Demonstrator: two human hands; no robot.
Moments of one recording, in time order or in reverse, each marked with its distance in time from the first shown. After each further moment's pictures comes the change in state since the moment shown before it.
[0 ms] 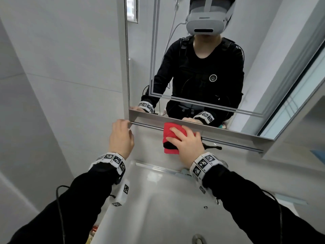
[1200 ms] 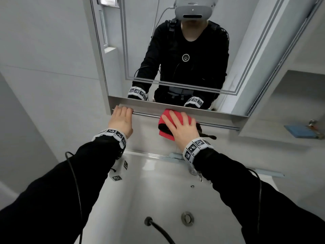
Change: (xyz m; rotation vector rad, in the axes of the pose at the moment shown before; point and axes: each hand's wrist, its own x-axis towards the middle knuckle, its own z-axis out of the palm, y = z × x) left_hand 0.012 0.037 0.030 0.375 -0.478 0.196; right_hand -0.034 0.030 0.018 -0.120 -0.023 0.145
